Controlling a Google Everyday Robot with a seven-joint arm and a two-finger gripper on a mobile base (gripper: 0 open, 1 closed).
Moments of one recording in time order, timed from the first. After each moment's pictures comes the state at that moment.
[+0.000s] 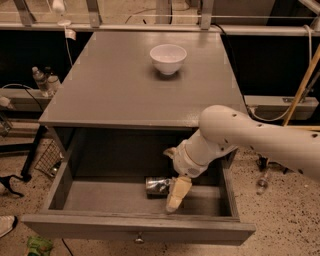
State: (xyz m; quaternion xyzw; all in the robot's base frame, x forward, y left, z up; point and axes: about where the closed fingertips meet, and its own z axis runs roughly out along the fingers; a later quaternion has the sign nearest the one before) arm 0.482 -0.022 0.661 -0.69 0.67 0.18 0.19
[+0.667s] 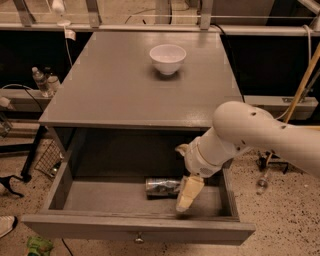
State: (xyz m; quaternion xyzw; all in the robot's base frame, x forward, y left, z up) arm 0.473 -0.051 0.689 -0.68 0.69 0.15 0.20
